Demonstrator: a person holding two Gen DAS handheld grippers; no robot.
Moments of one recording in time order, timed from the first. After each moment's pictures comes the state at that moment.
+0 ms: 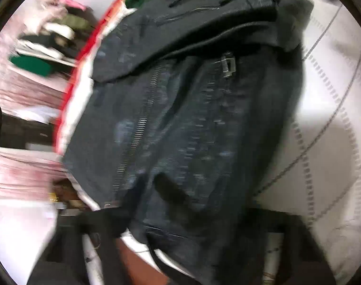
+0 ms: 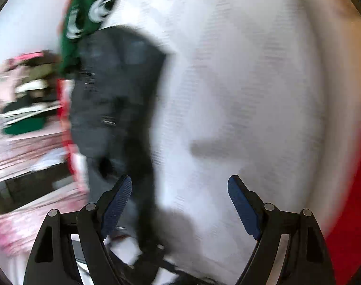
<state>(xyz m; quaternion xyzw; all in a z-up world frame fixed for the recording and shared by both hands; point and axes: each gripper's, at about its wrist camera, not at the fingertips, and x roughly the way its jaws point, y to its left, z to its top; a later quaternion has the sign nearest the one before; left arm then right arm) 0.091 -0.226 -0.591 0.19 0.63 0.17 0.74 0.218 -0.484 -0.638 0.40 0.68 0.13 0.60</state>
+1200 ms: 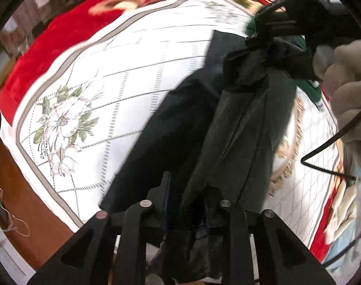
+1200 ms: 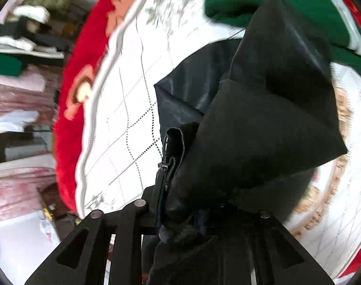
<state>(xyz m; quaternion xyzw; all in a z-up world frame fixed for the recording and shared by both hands) 0.139 0.145 -0.510 -0.20 0.62 0.05 0.76 0.397 -0.018 -0.553 0.15 0.72 0.10 0.67</state>
